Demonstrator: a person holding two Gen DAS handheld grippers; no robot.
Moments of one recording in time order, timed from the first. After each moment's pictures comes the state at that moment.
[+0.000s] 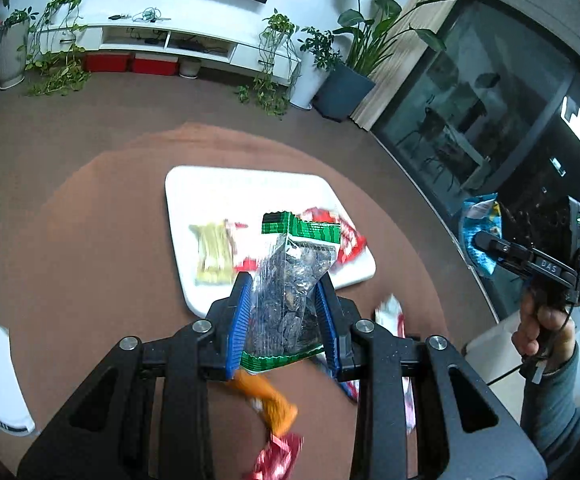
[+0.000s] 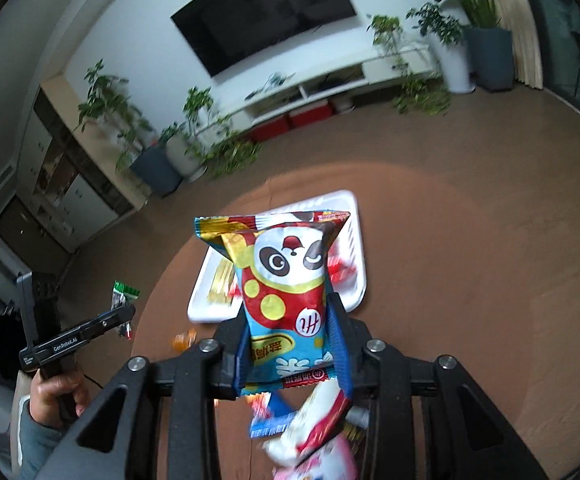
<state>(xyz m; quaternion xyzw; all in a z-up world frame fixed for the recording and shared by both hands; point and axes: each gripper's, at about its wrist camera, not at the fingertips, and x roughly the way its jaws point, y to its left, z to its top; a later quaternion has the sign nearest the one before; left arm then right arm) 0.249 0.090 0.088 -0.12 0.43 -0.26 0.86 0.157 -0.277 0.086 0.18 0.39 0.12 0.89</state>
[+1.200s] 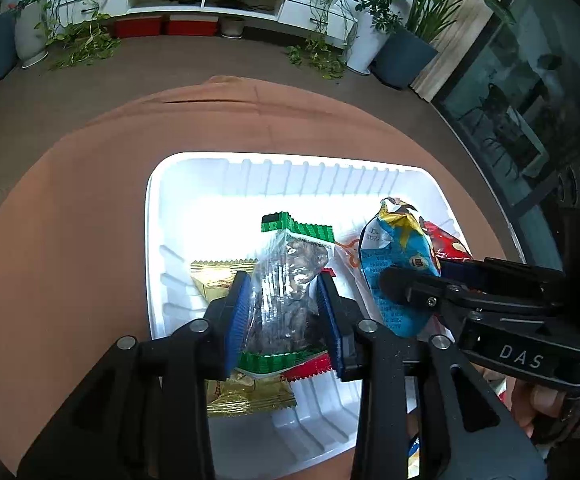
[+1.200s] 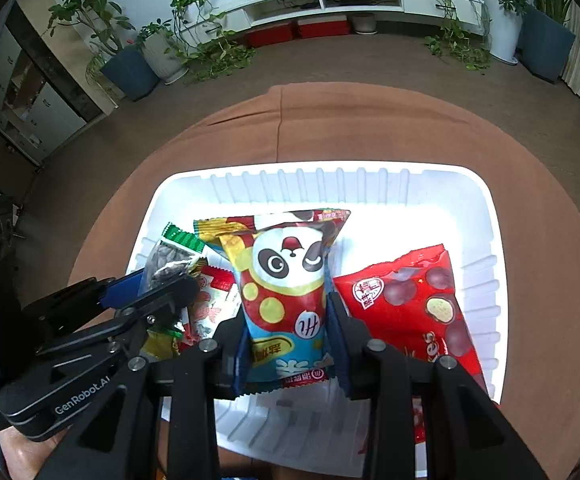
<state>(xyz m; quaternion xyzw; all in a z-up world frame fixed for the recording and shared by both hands) 0.378 0.004 -0.035 -0.09 0.50 -0.17 0.84 0.345 -0.141 -0.044 0.06 0.55 0.13 0.82</state>
